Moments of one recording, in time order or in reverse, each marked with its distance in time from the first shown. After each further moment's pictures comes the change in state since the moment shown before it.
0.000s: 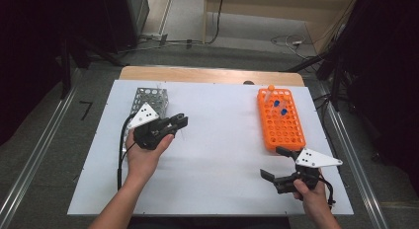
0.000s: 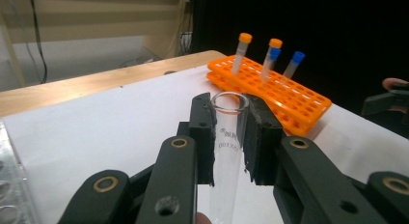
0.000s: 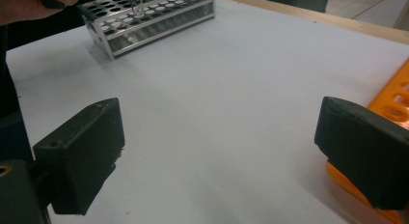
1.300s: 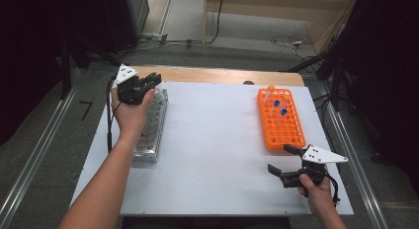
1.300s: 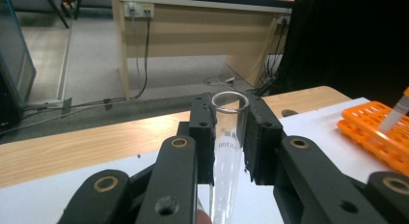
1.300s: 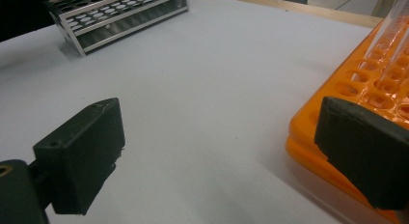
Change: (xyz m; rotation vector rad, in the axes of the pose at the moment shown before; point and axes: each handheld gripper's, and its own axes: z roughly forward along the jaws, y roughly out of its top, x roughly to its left) left arm 0.107 0.043 0.028 -0.067 0.329 -0.033; right arm -0.023 -0.011 -0.002 0.006 -0.045 0.037
